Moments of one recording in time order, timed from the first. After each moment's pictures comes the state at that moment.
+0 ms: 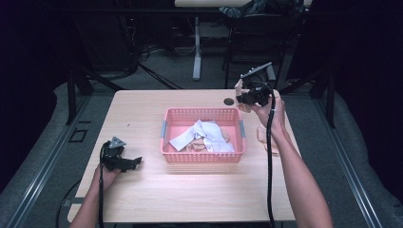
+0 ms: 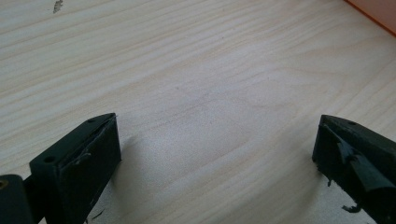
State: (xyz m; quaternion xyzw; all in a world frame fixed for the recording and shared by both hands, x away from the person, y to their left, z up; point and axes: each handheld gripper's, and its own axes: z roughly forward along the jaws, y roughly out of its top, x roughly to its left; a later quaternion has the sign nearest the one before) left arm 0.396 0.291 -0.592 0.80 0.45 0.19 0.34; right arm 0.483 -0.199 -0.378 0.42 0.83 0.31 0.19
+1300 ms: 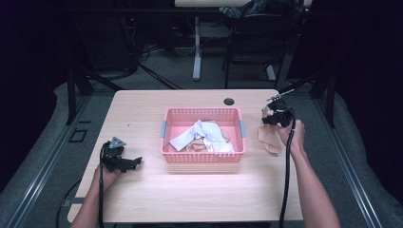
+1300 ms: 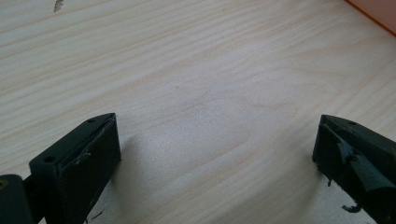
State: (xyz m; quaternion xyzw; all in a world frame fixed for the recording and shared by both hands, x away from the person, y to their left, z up) left arm 0.395 0.290 -0.592 0.80 0.46 0.19 0.34; right arm 0.488 -0.290 -0.483 0.52 0.80 0.25 0.16
